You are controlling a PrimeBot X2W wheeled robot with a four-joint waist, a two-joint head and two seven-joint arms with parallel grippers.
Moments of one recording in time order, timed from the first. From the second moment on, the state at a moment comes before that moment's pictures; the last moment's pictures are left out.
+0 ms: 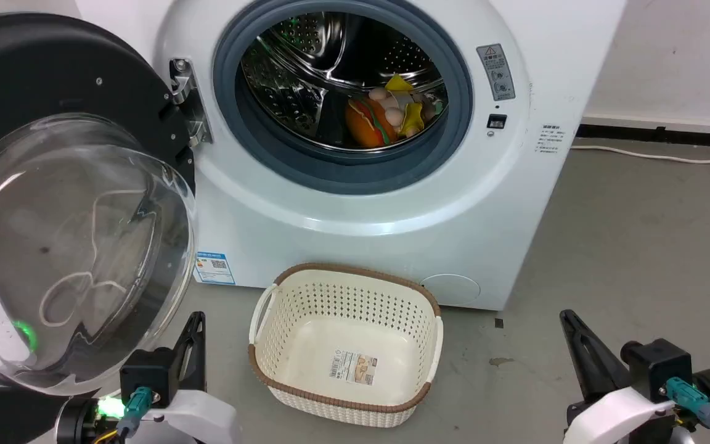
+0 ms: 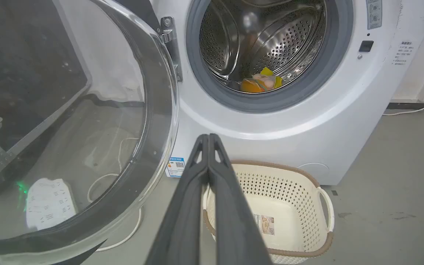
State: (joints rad) left arm 0.02 0.05 0.00 0.00 0.00 0.00 0.00; right arm 0.01 -0.05 0.00 0.01 0.01 0.13 0.00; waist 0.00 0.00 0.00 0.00
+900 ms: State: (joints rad) left arm 0.02 0.05 0.00 0.01 0.00 0.00 0.00; right arm 0.01 -0.05 0.00 0.01 0.01 0.13 0.00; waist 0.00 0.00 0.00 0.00
